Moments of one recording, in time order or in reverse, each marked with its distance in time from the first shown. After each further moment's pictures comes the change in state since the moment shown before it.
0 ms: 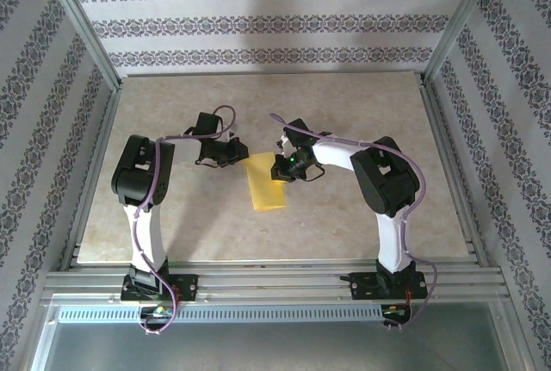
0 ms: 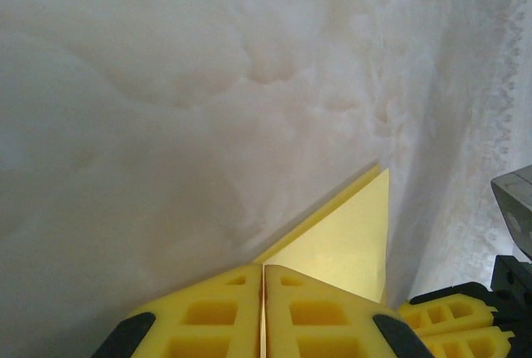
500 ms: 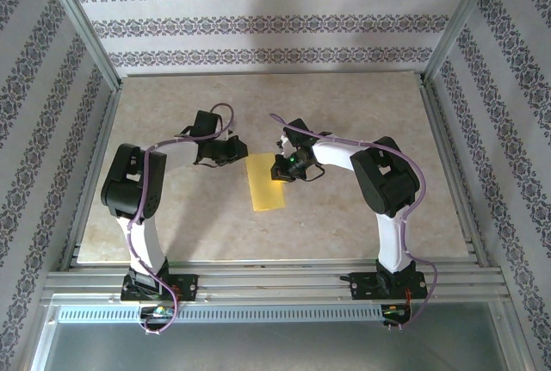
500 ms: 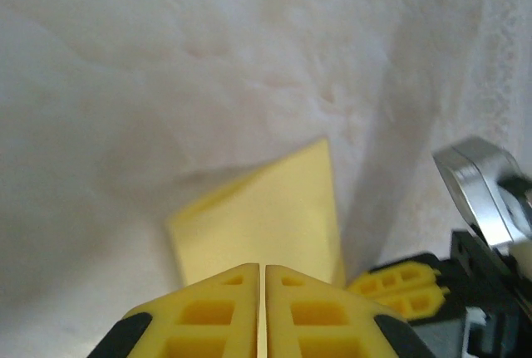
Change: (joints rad) left arm -0.061 -0.151 -0.063 -0.038 -0.069 -0.026; right arm 0.000 0.000 0.000 -0.002 0.003 -0.004
